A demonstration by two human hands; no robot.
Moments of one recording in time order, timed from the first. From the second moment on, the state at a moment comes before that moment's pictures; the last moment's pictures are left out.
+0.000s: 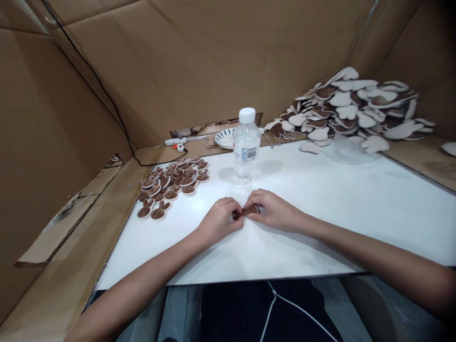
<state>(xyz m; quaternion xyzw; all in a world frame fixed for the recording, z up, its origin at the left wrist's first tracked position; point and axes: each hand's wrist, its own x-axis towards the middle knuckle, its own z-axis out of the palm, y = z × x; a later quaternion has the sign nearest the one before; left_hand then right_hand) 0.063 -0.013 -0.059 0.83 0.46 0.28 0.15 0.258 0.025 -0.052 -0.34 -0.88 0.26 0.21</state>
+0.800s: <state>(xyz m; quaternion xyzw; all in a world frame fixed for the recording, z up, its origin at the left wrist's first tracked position) 0.053 -0.014 -0.058 0.87 0.38 0.29 0.08 0.262 0.018 -0.050 -0.26 -0.91 0.20 0.26</state>
